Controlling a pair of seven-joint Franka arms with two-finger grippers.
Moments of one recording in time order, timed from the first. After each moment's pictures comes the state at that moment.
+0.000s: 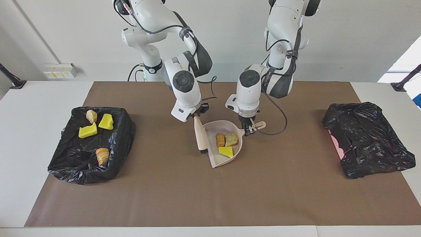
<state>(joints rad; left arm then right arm) -0.54 0.31 -0.01 -1.86 0.12 2.14 0.79 0.36 0.27 0.10 -1.73 0.14 1.74 0.29</state>
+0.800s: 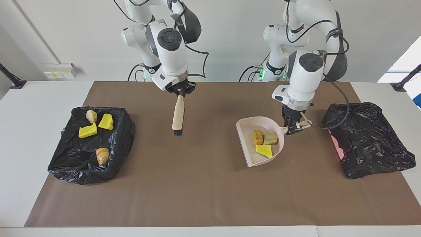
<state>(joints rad) -0.26 0.12 0.00 -1.85 0.12 2.04 1.18 0.35 0.03 0.10 -1.84 0.08 1.62 0.51</state>
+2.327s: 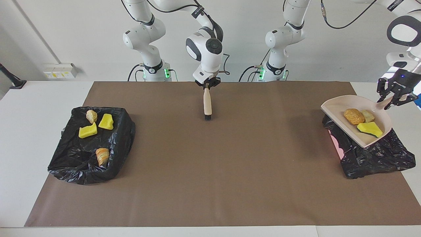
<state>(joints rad) 0.38 0.05 0.05 -1.68 0.07 1.89 1.70 0.73 -0.01 0.11 -2.32 0.14 2.10 0.73</state>
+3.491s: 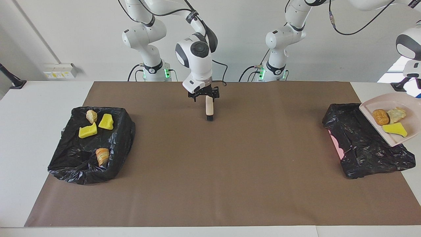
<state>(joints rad) 0.37 0.15 0.06 -1.67 0.60 2.06 1.71 0.51 0.03 0.09 -2.14 0.09 2.13 0.65</state>
